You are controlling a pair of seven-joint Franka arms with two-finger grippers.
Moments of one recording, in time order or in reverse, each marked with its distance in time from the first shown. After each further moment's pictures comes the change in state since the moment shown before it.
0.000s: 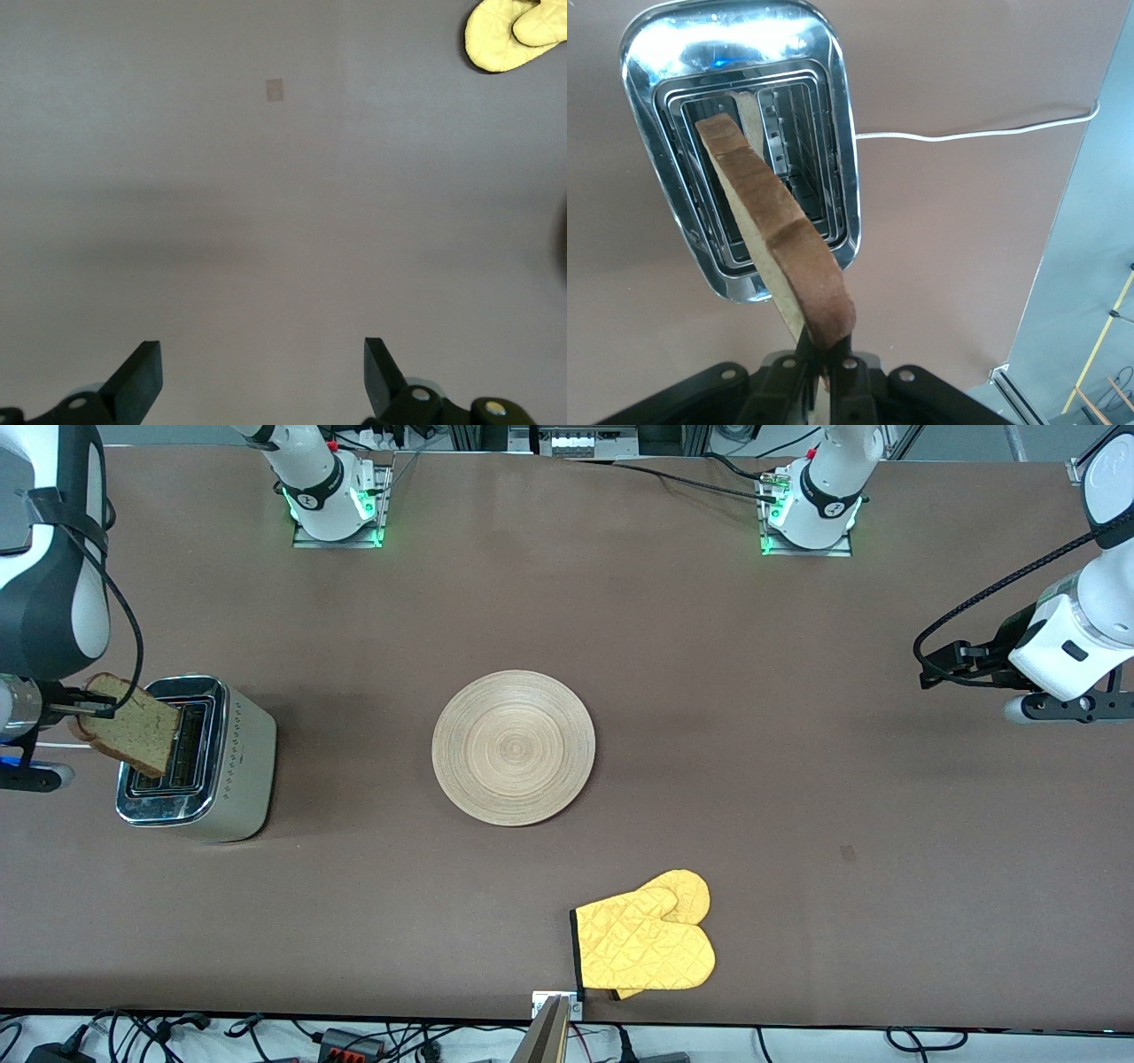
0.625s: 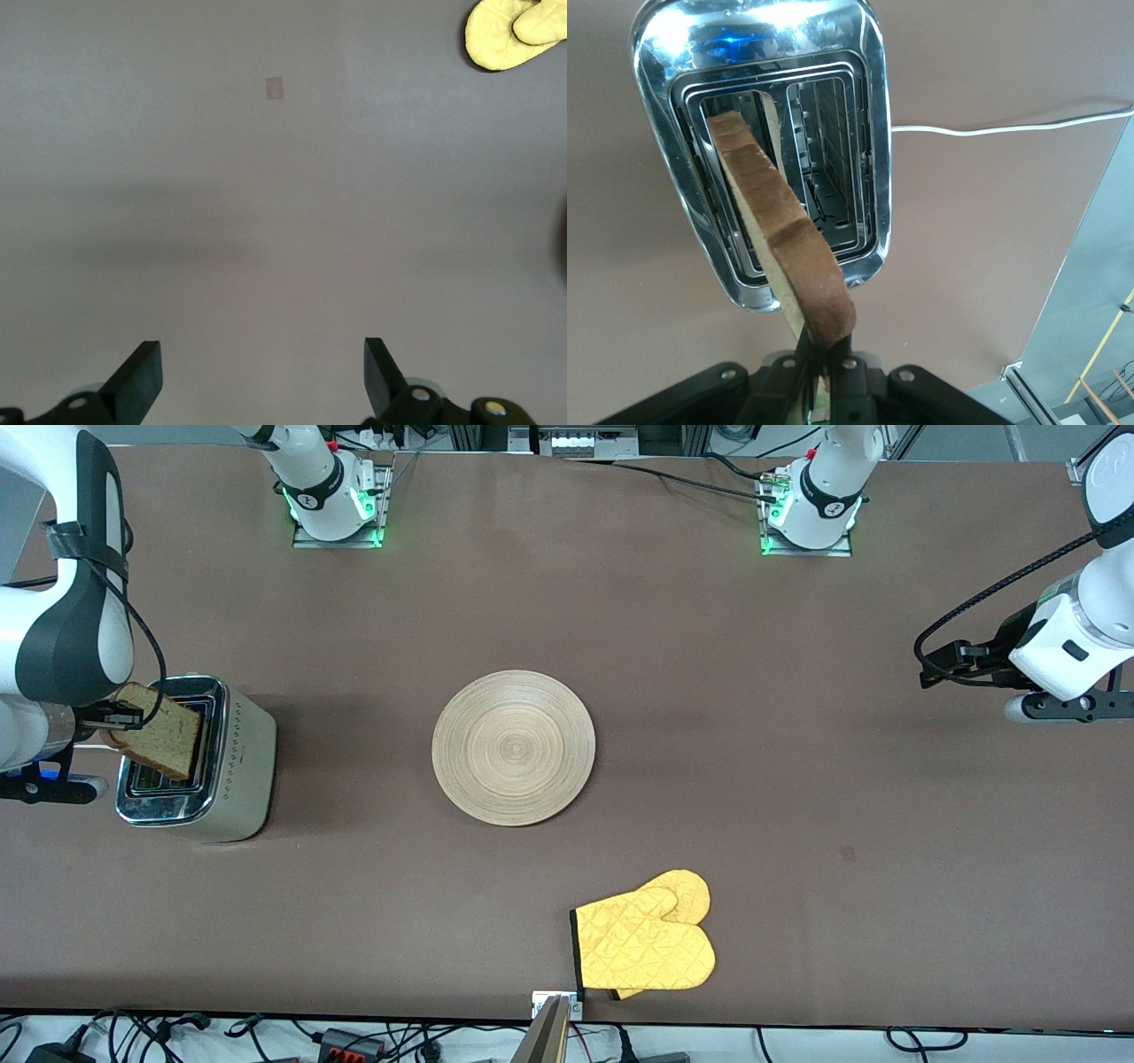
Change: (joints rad) left arm 0.001 0.000 0.000 0.001 -0.001 -0.006 -0.001; right arm 0.000 0.039 0.001 -0.002 0.039 -0.001 0.000
